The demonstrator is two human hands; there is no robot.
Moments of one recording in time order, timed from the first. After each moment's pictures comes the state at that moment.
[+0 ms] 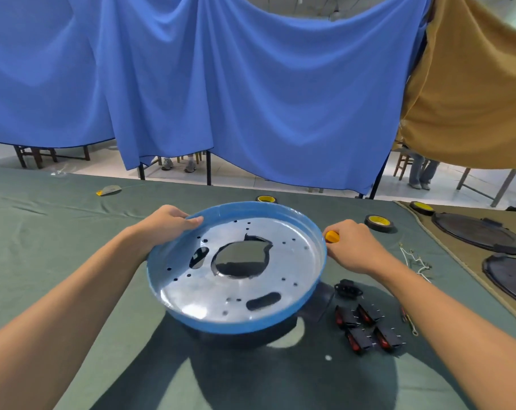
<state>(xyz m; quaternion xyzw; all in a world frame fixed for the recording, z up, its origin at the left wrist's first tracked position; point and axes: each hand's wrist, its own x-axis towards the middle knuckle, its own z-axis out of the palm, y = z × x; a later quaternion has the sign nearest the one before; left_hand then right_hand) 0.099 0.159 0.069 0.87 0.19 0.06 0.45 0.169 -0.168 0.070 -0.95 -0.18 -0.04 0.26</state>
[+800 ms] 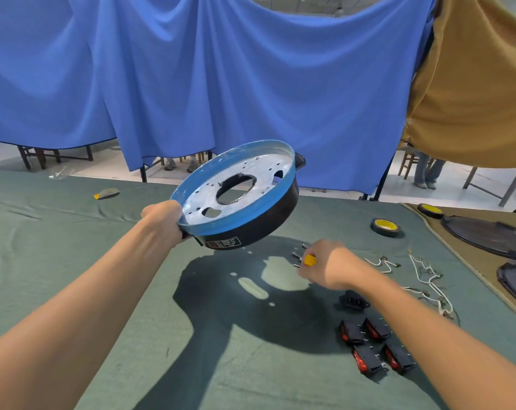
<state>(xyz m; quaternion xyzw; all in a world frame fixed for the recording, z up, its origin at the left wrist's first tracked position) 0.142 0.139 0.089 0.51 0.44 0.18 0.71 0.170 -0.133 0.063 -0.97 -0.20 0.09 0.12</state>
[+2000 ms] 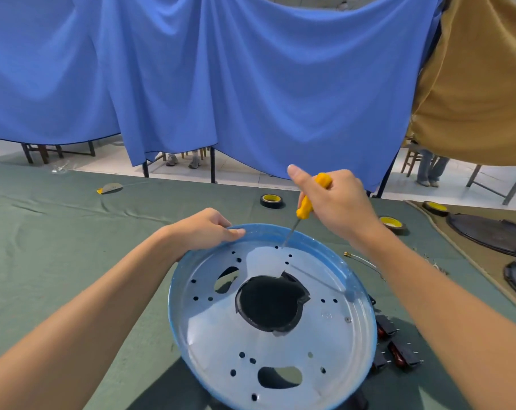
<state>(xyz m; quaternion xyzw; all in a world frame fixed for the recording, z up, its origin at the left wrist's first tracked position) 0.117 0.113 0.077 0.92 0.08 -0.04 0.39 0.159 -0.112 0.120 -0.82 -0.27 -0.17 0.47</state>
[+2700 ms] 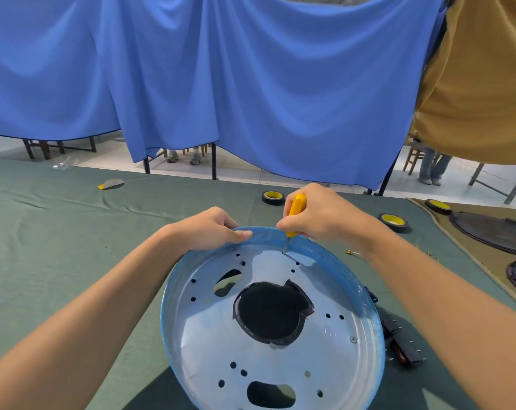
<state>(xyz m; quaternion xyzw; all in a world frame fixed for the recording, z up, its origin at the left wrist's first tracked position) 0.118 0.112 0.075 0.93 0.02 -0.05 0.37 0.164 -0.101 0.117 -0.91 -0.30 0.00 0.28</state>
